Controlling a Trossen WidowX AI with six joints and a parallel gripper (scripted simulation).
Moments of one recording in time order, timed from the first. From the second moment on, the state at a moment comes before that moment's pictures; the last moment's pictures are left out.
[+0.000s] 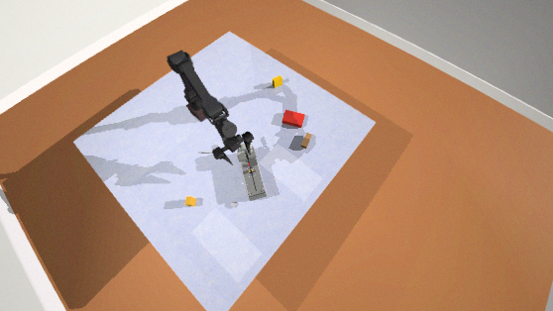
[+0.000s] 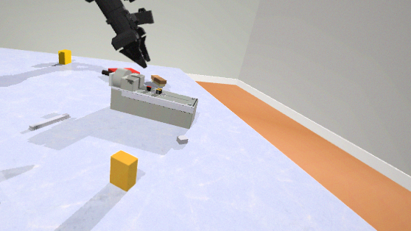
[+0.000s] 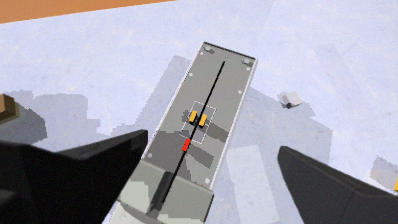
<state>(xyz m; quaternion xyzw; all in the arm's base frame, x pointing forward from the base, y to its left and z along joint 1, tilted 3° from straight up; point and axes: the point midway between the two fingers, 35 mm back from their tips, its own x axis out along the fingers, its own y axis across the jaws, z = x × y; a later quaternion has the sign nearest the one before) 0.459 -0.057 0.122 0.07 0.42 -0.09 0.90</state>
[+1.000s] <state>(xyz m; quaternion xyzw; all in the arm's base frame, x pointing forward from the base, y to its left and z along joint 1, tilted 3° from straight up) 0.457 -0.058 0.154 0.07 0.42 -0.09 0.90</state>
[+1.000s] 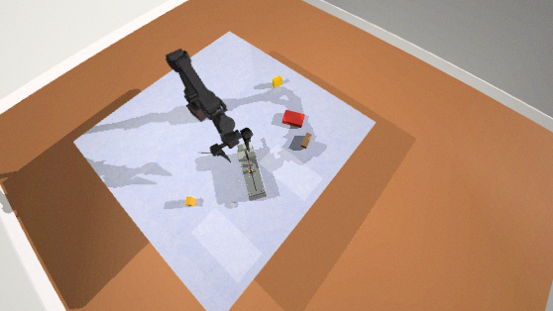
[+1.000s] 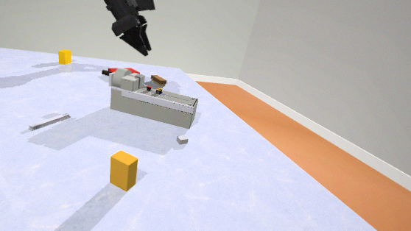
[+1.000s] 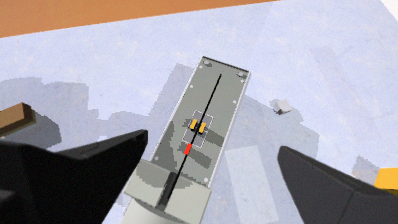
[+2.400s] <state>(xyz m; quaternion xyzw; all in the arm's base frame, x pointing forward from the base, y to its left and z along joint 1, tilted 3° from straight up) 0.373 0.065 0.090 0.12 0.37 -0.21 0.90</state>
